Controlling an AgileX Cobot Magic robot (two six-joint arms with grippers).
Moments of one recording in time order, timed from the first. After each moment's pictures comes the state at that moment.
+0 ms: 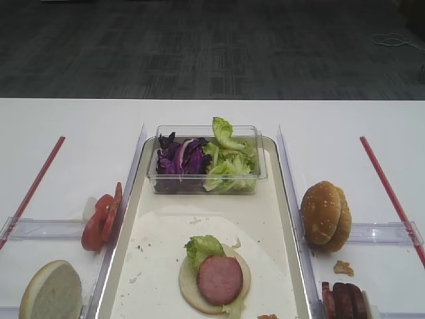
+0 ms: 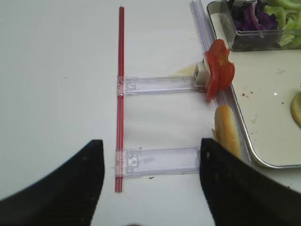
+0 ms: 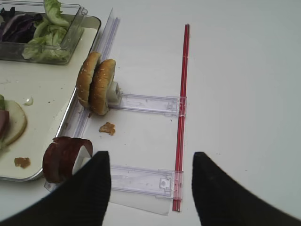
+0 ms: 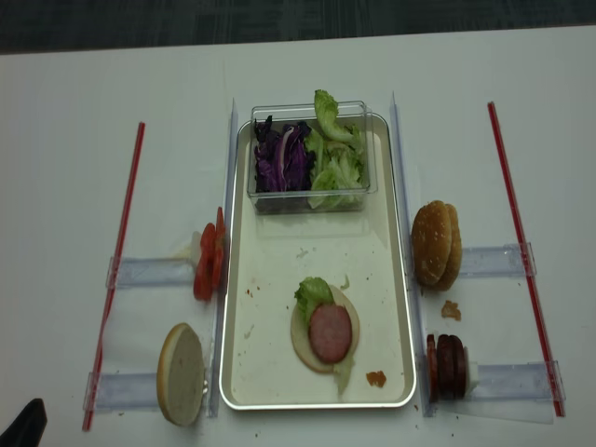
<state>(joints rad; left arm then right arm) -0.03 -0.02 -0.48 0.00 1.18 -0.05 0.01 -0.02 -0.47 0.13 1.15 -0.11</state>
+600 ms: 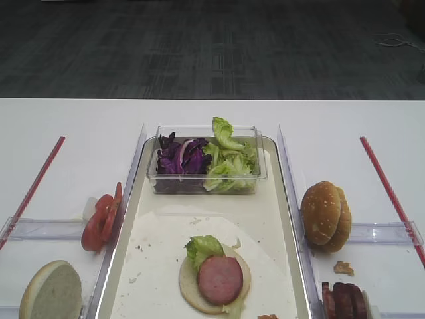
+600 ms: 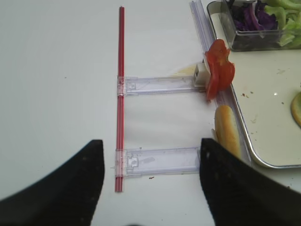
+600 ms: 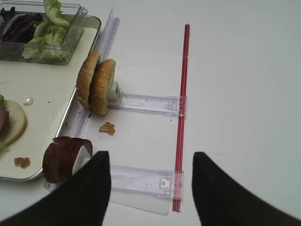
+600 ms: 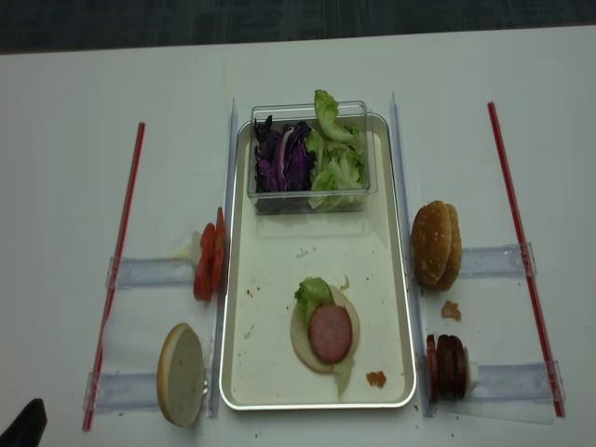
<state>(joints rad) -0.03 -0.02 -0.48 0.00 1.18 -0.05 0.01 -0.02 -0.47 0.13 1.15 -0.11</state>
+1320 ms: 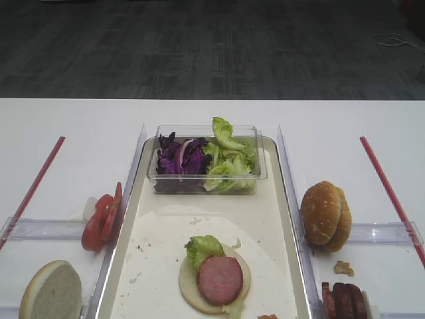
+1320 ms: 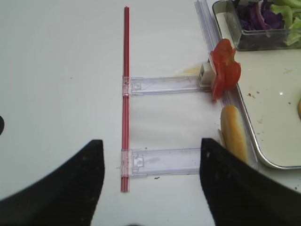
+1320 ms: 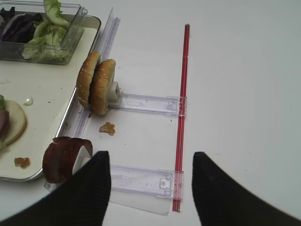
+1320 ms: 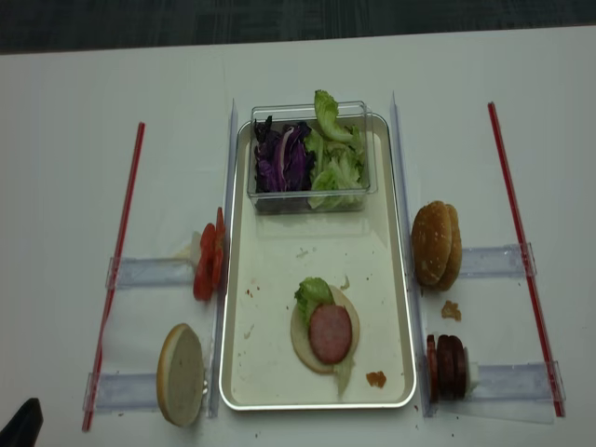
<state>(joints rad) -0.03 -0.02 -0.48 0.01 1.18 -0.05 0.01 -0.02 -0.47 0.13 1.15 -0.11</state>
